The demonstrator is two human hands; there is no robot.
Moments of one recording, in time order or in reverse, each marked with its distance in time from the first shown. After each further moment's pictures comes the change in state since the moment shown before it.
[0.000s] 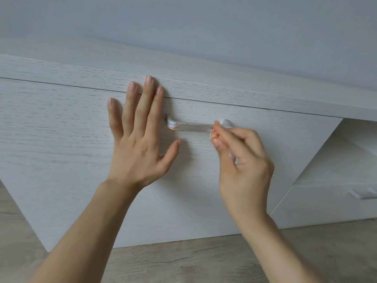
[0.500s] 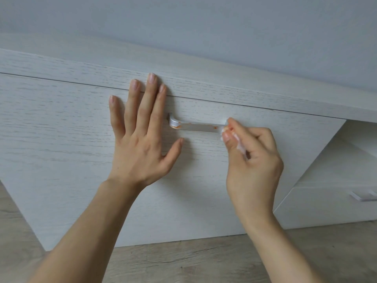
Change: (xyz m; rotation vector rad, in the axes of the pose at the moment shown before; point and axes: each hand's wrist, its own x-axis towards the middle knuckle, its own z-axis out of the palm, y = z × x) left_hand 0.000 0.001 0.002 0.021 0.009 0.007; right_hand 0.008 -0.002 -0.002 0.067 0.003 0.151
